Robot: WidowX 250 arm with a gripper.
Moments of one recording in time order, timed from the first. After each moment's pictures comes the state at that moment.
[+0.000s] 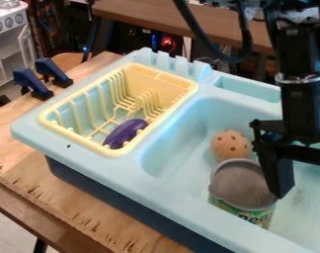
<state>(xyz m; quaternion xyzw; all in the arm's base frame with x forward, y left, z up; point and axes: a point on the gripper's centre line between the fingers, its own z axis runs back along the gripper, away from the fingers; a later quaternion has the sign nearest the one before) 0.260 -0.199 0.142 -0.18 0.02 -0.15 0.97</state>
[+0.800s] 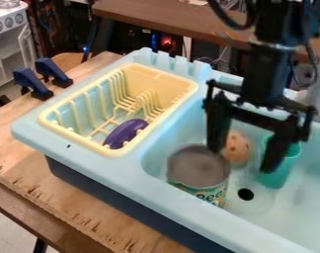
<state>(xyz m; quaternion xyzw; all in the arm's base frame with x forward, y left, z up) 0.279 -0.138 0.148 0.00 0.11 -0.04 0.99</state>
